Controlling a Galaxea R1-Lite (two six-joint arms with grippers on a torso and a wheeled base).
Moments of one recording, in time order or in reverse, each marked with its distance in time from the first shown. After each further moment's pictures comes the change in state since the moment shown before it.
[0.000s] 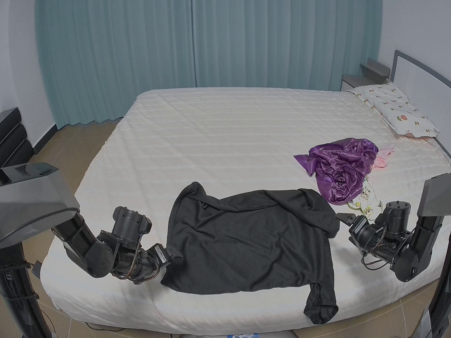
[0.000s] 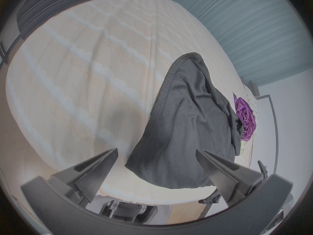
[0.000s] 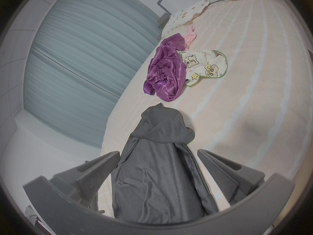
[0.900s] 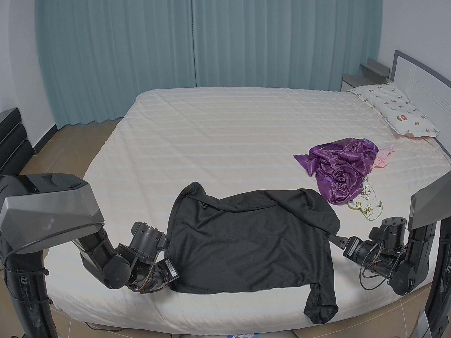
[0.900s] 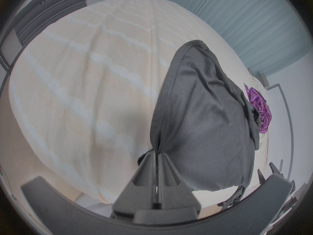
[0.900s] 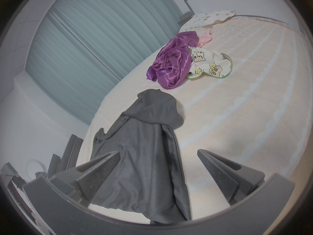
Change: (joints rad) left arm -0.060 0.079 0.002 0.010 0.110 0.008; right arm 0.034 0.101 0.127 -0.146 -0.007 -0.275
